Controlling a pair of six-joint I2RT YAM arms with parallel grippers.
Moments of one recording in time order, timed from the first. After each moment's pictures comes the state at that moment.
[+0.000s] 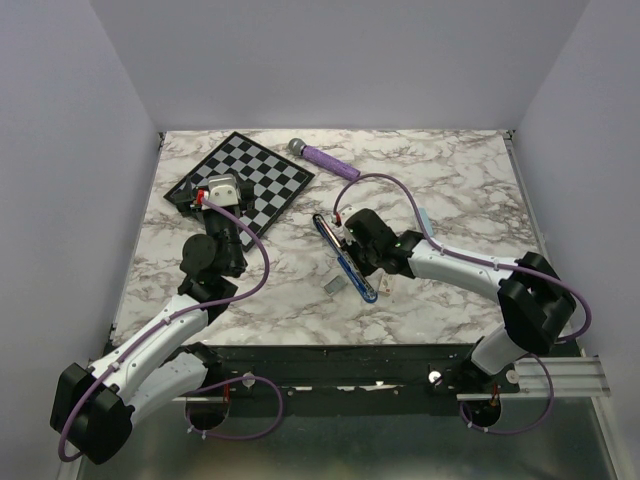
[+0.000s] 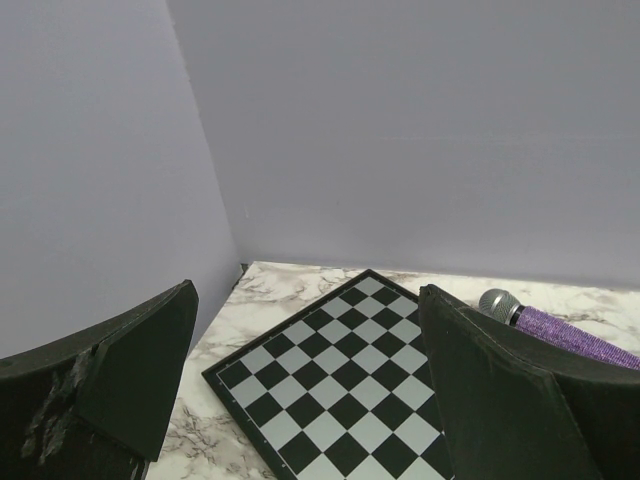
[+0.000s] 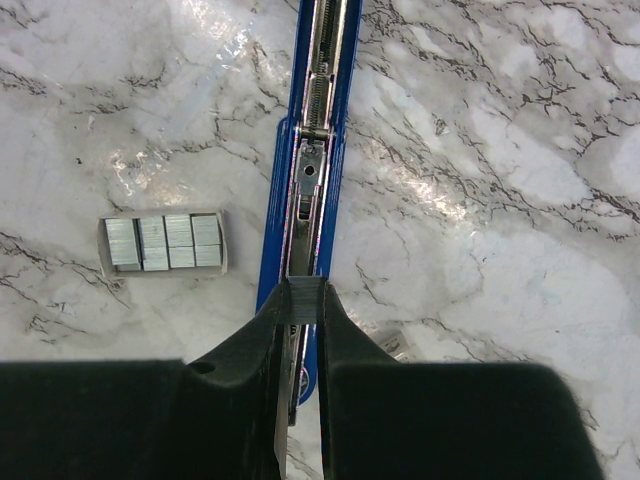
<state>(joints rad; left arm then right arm) -0.56 0.90 0.58 0.77 -0.74 0.38 0.83 1.58 1.00 -0.35 0.15 0.05</state>
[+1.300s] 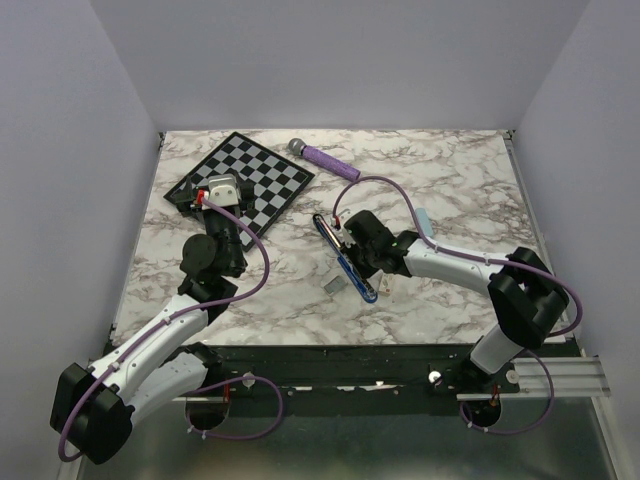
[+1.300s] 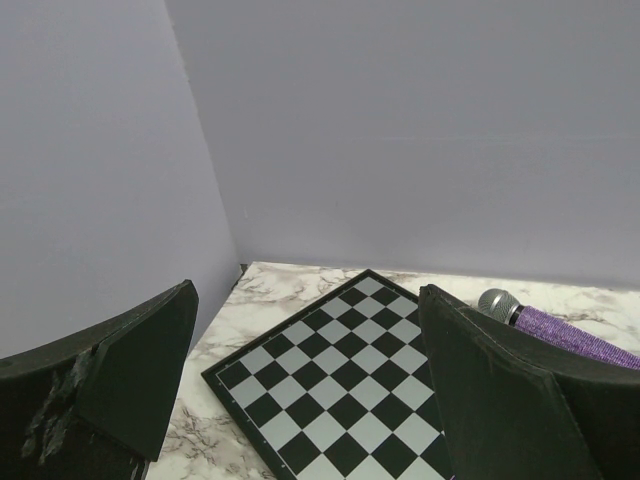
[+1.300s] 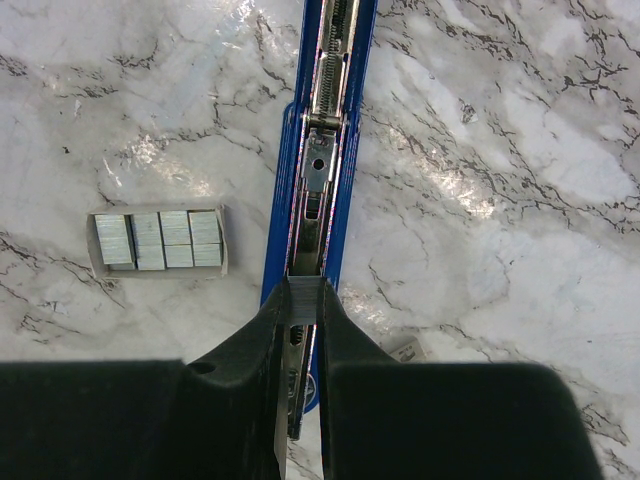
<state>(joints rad) -0.56 0.90 0.58 0.77 -0.74 0.38 0.81 1.62 1.00 -0.35 0.10 0.06</state>
